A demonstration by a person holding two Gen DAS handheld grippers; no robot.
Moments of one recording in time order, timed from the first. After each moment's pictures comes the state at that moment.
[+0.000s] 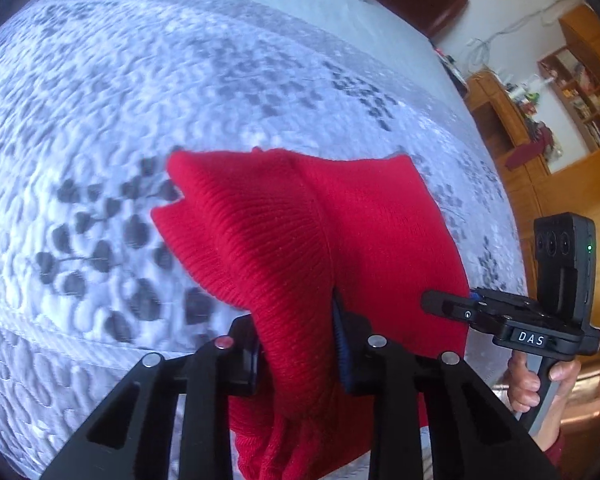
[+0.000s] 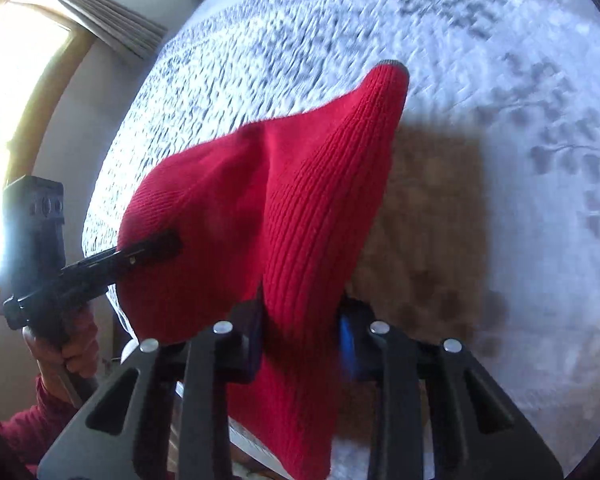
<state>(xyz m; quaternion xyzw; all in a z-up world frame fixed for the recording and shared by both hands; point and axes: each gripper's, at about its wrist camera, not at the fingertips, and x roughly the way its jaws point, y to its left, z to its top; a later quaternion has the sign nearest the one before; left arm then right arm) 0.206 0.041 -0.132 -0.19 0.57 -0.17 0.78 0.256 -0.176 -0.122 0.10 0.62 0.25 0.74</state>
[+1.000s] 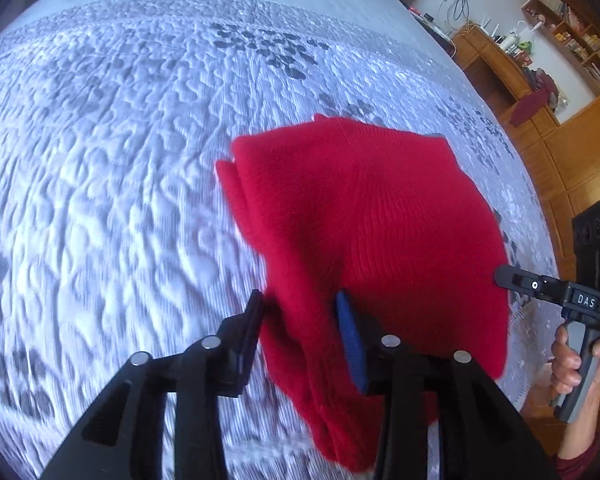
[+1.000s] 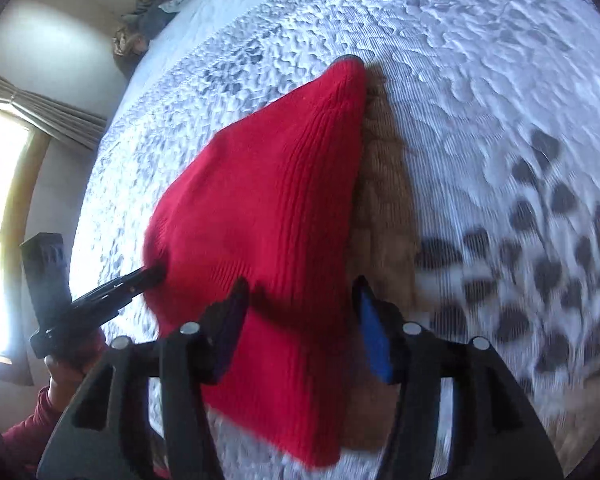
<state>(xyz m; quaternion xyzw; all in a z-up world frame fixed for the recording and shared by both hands) 0.245 -0.157 -0.174 -0.11 0.58 -0.17 0.79 0.260 -0.419 -0.164 0.21 0.60 0.17 0.76</state>
